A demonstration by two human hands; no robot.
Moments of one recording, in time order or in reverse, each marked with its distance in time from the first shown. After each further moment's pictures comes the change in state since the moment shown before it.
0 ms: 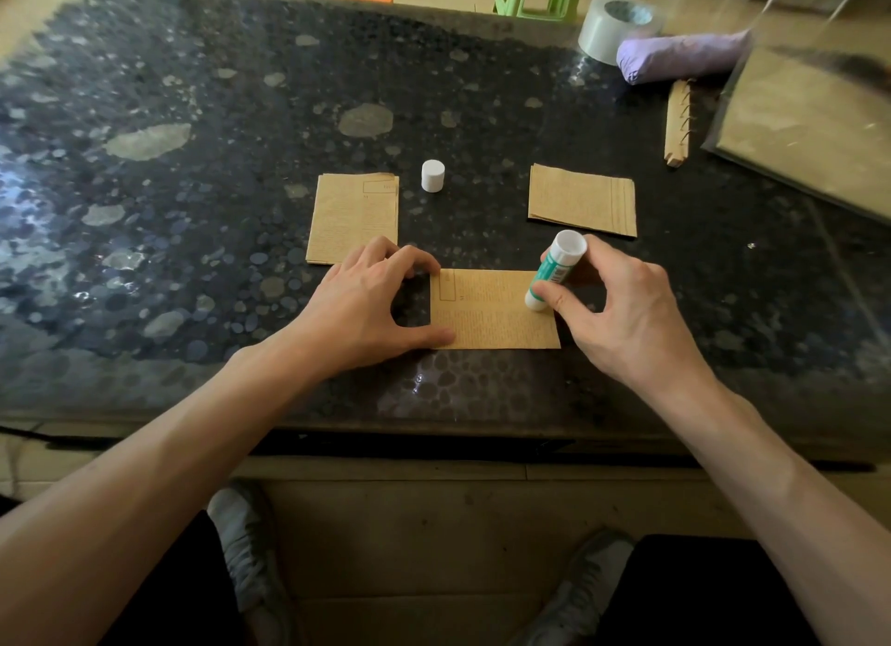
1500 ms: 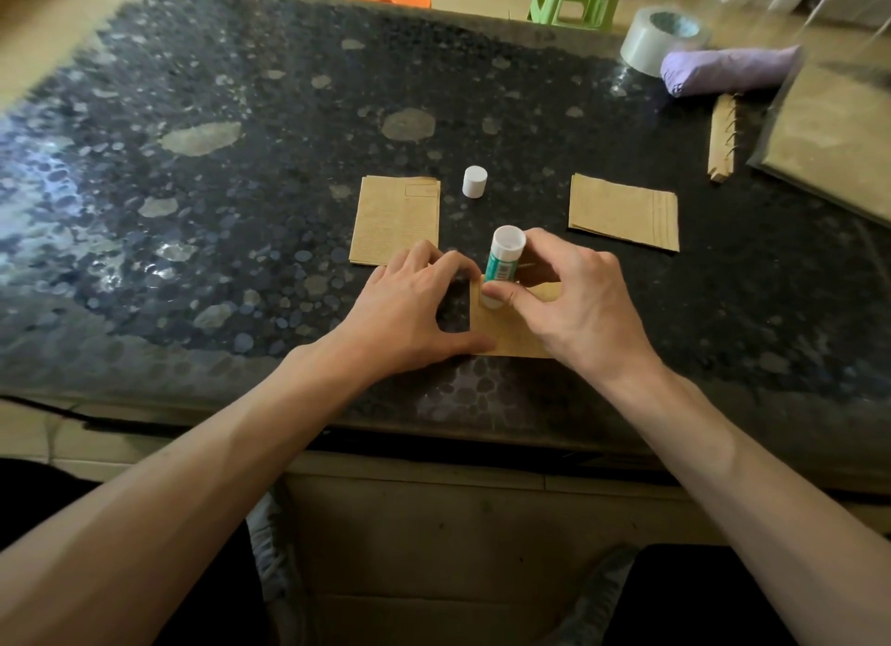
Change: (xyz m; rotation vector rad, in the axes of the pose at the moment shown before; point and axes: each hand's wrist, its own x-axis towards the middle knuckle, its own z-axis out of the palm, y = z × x) left_hand 0.000 0.000 0.004 0.031 0.032 0.013; right_hand 0.029 -0.046 0.041 0.117 -0.022 -0.137
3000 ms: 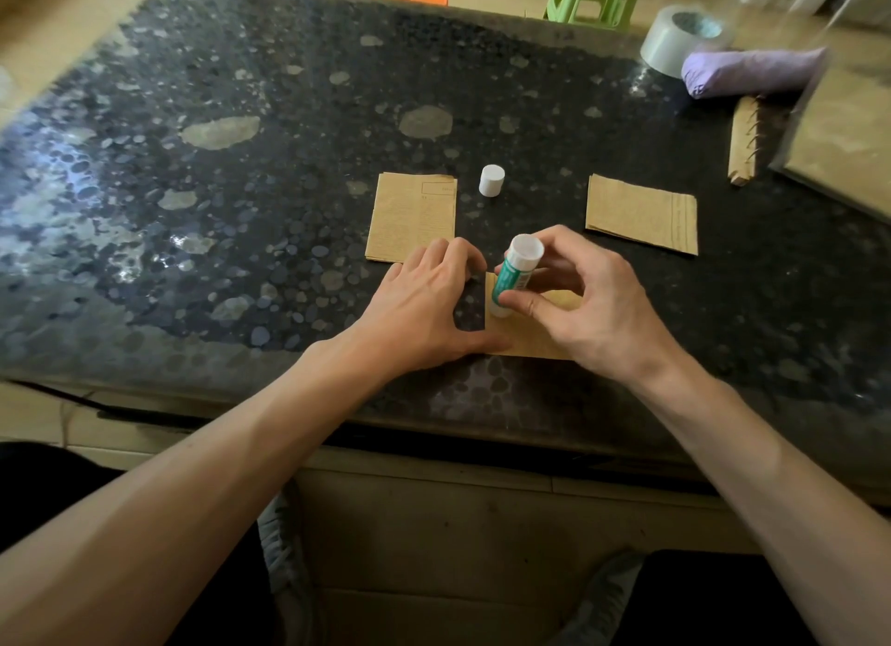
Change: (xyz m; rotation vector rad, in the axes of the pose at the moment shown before) left_hand -0.003 0.003 -0.001 -0.038 0.033 0.006; right_hand 0.002 0.004 -0.007 0.239 -0.162 0.003
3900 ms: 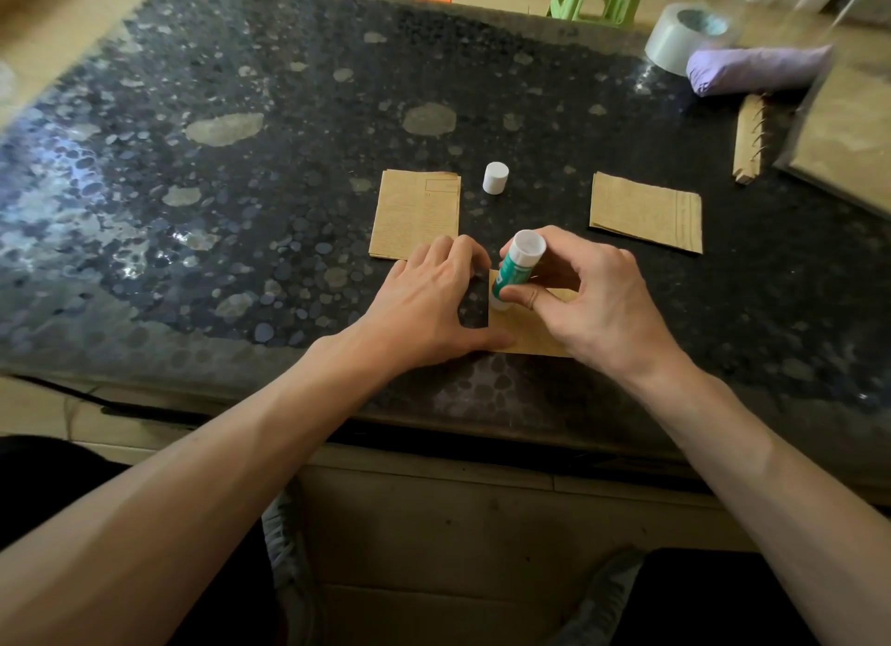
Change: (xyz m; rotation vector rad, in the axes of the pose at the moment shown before) left_hand 0.001 0.002 -0.001 0.007 -0.015 -0.004; right_hand 0.002 -0.004 0.005 -0.144 0.055 -0.037
